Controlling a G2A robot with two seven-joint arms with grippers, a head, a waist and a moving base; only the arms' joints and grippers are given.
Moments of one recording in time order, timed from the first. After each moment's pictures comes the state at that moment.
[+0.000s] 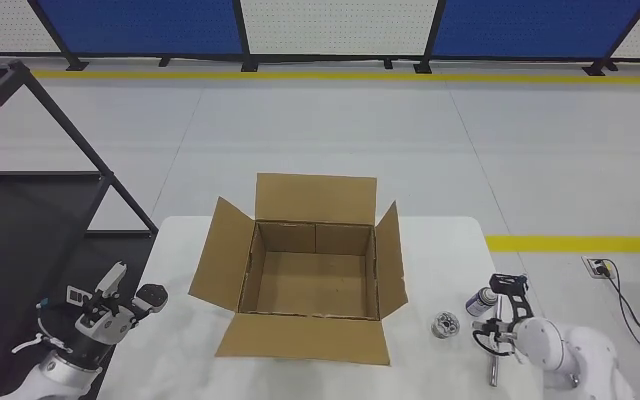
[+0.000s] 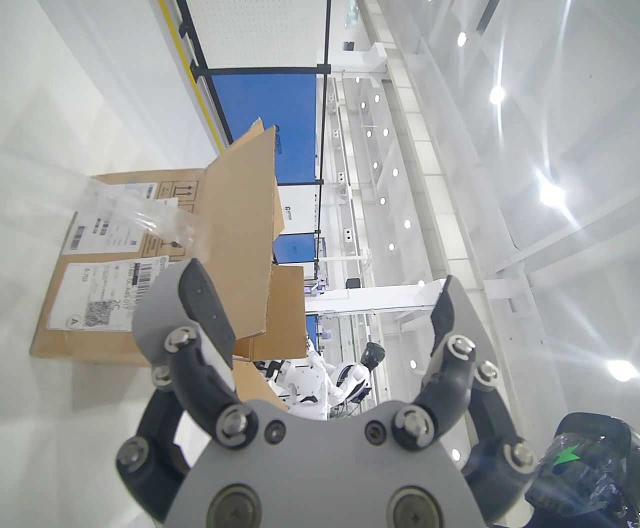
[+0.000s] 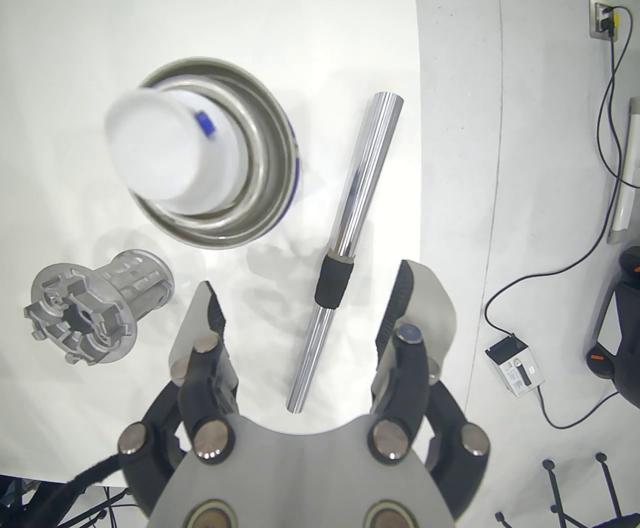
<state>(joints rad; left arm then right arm) 1.49 -1.06 -1.90 -1.81 -0.64 -0.06 -0.61 -1.08 -1.16 1.60 -1.56 -1.17 0.12 1.23</state>
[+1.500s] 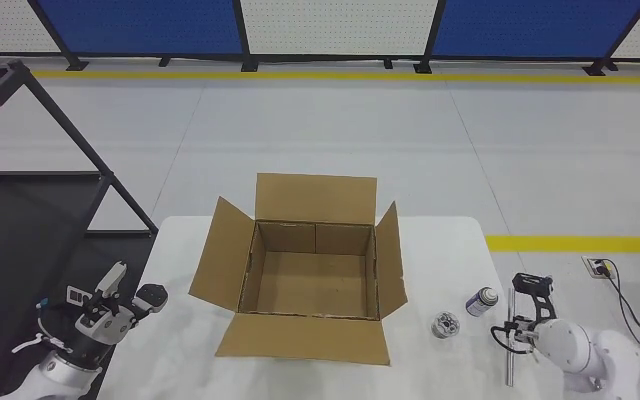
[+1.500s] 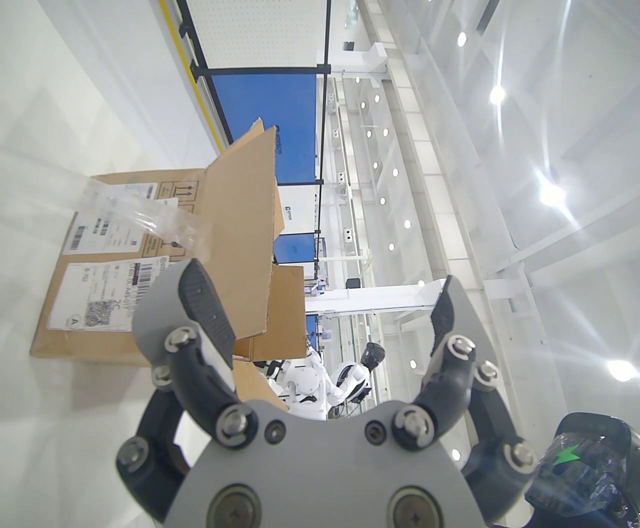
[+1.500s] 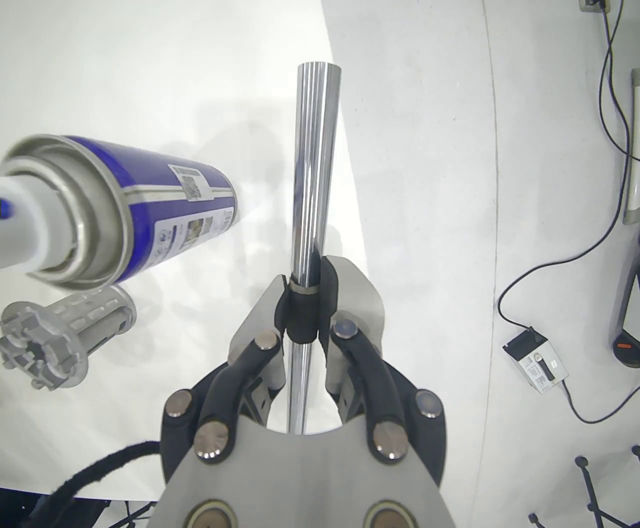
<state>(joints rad) 1.49 -1.06 -1.90 -1.81 -0.64 -0.06 -0.61 -1.12 -1.13 1.72 -1.57 -1.09 0.12 1.17</state>
